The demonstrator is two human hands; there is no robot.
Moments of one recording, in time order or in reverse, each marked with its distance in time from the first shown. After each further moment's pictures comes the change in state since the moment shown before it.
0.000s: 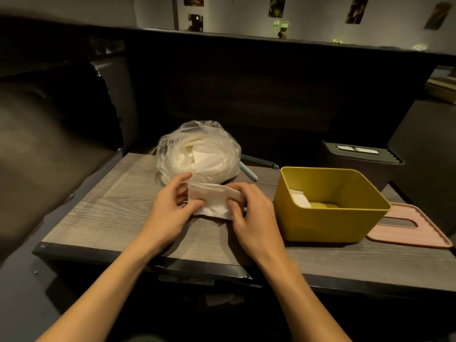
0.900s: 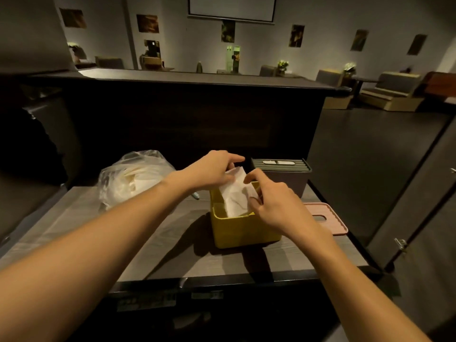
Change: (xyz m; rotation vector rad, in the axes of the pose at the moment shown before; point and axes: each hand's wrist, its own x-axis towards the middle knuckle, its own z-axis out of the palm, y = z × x) left_hand 0.079 0.171 0.147 0.675 -0.498 0.449; right_hand 0.005 0.013 -0.191 -0.452 -0.180 0.220
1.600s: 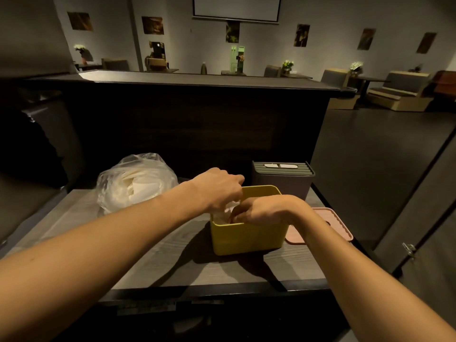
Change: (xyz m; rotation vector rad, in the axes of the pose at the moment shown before) left_hand -0.009 0.019 0.007 0.797 -0.269 0.300; right_hand 0.047 -0.003 -0.004 -0.017 -0.702 -0.010
